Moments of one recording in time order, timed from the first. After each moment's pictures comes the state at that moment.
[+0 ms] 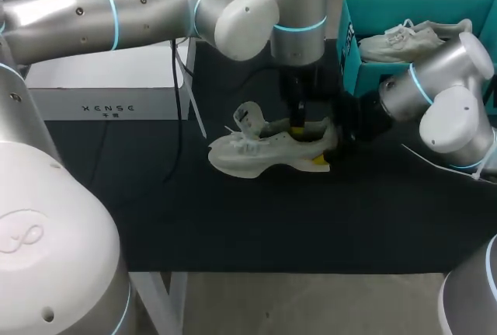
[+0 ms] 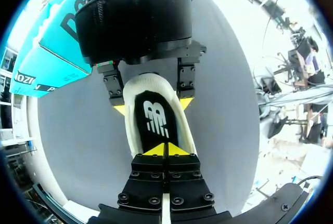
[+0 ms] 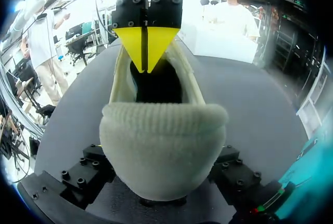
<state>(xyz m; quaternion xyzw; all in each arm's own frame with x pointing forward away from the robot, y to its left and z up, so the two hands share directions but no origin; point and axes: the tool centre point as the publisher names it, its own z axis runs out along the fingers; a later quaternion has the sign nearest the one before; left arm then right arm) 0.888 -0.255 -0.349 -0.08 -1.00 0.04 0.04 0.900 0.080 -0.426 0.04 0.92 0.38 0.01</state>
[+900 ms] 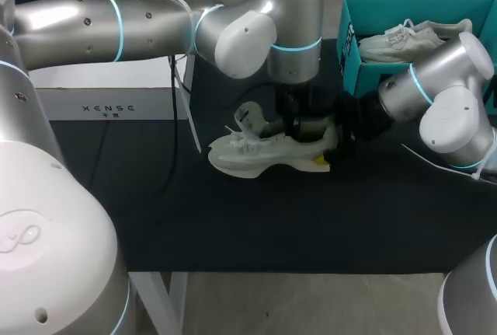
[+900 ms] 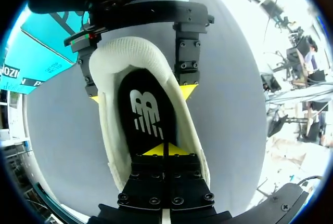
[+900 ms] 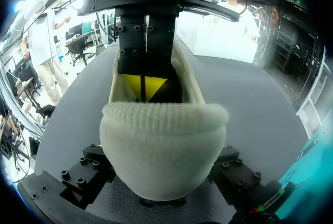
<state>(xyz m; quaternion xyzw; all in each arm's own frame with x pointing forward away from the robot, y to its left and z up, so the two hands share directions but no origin) 0.879 -0.247 -0.391 -0.08 -0.99 0.03 0.05 0.900 0.080 -0.426 0.04 0.92 0.38 0.01</state>
